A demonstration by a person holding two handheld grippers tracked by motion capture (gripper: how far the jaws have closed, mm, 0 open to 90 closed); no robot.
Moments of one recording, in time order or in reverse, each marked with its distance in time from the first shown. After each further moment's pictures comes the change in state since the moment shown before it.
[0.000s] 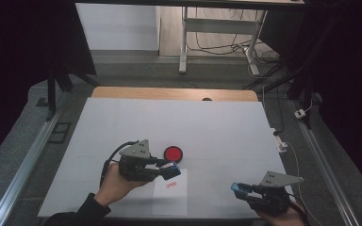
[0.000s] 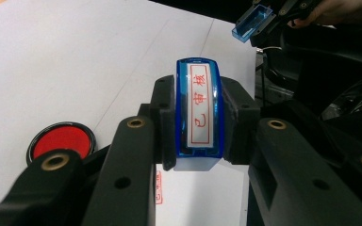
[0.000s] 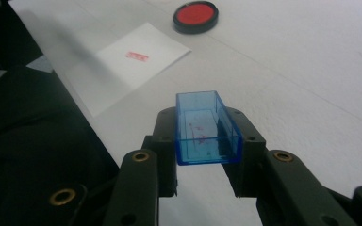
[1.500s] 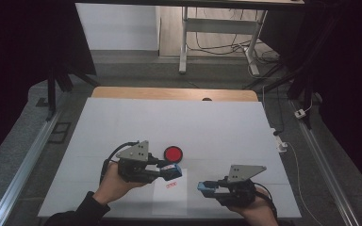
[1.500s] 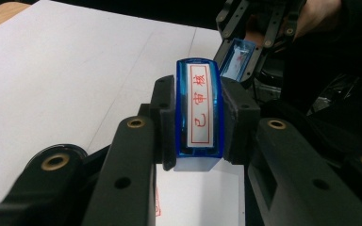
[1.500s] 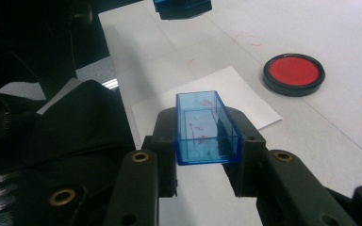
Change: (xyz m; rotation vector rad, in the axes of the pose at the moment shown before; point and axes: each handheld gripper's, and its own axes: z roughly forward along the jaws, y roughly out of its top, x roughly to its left) left arm -0.002 0.002 -0.004 -0.035 -0.047 0.095; right arm 0.030 0.043 0.063 -0.036 0.265 -0.165
